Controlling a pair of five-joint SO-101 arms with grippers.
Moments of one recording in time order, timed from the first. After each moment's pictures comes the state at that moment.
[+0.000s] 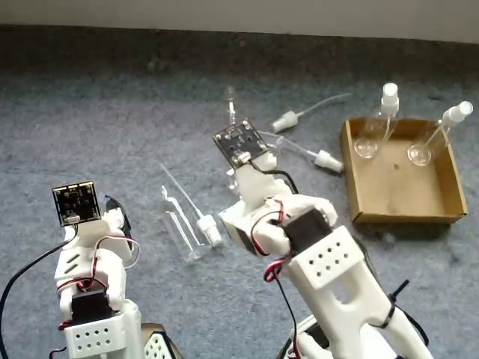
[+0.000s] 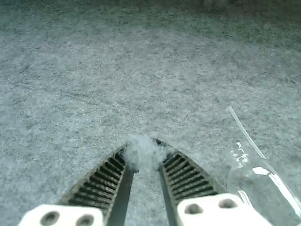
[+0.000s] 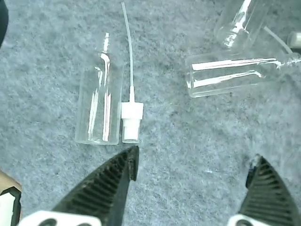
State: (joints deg) left arm -19.4 -103.8 95.1 47.3 5.8; right arm -37.9 -38.1 32.9 70.1 1.5
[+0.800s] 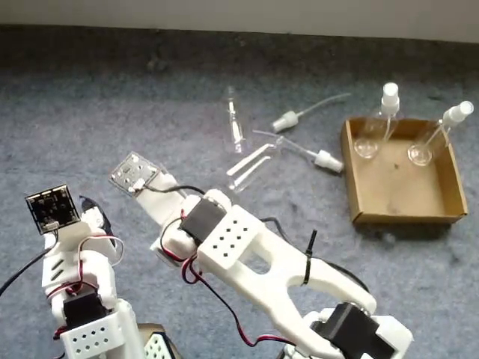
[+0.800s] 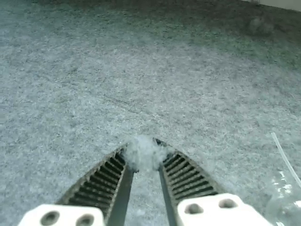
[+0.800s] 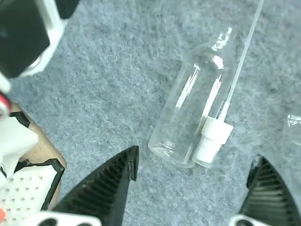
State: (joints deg) left arm -28.4 -103.8 95.1 44.3 5.8; right arm -58.3 -12.5 18.2 69.5 1.5
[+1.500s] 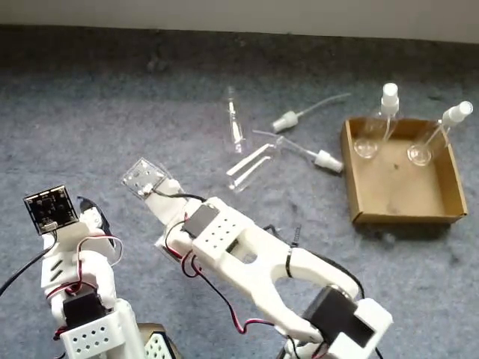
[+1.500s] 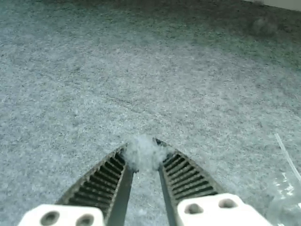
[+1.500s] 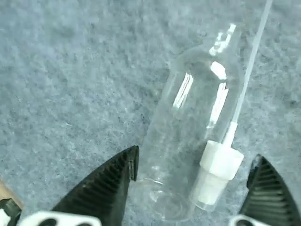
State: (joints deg) left arm -28.8 -103.8 95.1 44.3 5.8; right arm -56.0 -1.6 29.0 48.7 2.2
